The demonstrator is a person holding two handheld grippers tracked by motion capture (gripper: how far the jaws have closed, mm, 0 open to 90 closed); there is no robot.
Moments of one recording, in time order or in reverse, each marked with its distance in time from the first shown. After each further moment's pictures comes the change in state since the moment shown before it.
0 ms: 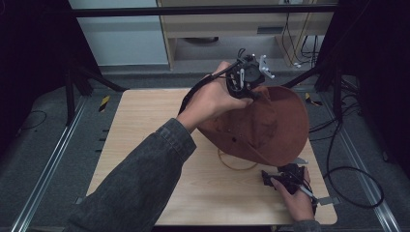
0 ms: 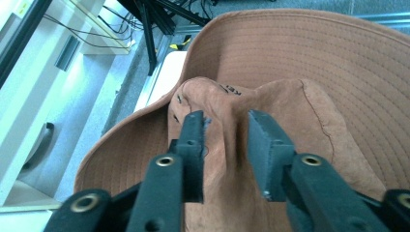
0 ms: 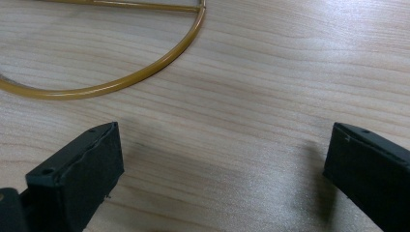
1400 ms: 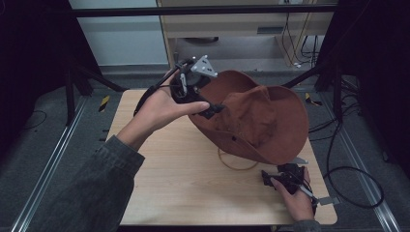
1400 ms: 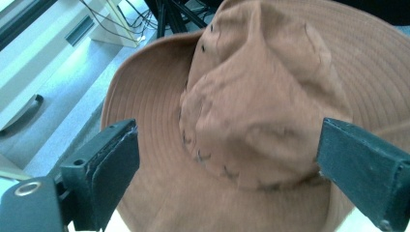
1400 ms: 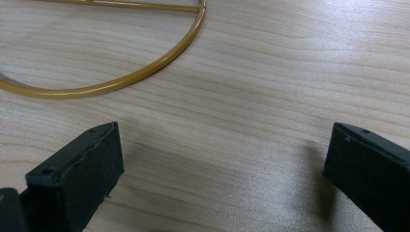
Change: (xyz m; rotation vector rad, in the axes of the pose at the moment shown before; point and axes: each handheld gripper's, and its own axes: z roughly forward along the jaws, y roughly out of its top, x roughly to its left) left arm 0.009 -0.097 -0.073 -0.084 0.022 -0.204; right arm 0.001 0.000 0.000 -0.002 0.001 0.006
